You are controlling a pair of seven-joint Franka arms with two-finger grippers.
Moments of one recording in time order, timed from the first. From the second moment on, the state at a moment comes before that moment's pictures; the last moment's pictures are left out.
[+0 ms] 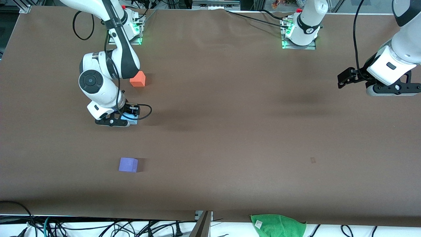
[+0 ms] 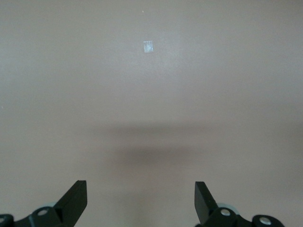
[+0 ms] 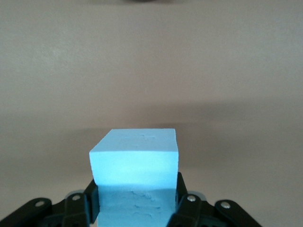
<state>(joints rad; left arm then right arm) -0.16 -0.02 0.08 -1.73 0.02 1.65 -0.10 0.72 0.33 -0.45 -2.03 0.10 2.25 0.26</state>
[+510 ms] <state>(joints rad) -0.16 -0.02 0.08 -1.73 0.02 1.65 -0.10 0.69 0.40 -0.45 -2.03 0.12 2.27 0.26</state>
